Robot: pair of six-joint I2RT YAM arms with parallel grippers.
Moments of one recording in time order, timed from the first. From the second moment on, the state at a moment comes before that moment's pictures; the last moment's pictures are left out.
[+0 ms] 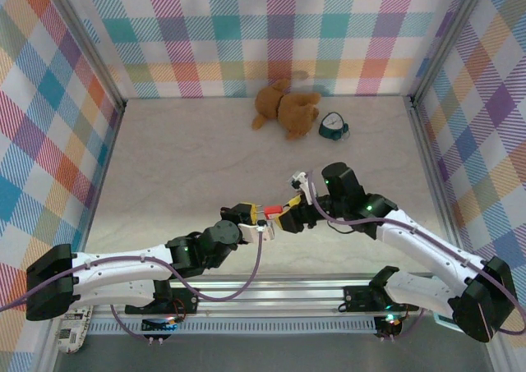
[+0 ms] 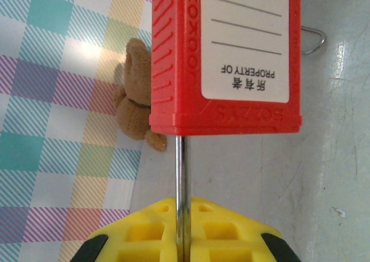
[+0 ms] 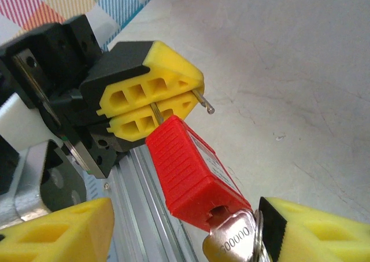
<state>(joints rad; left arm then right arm) -1.20 1.01 0.47 0.16 -0.66 0.91 0.71 1.06 0.77 -0.36 -0.62 0.19</state>
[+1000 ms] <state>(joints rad) -1.21 1.02 0.48 0.10 -0.66 0.87 0.71 1.13 0.78 -0.32 -0.66 0.25</state>
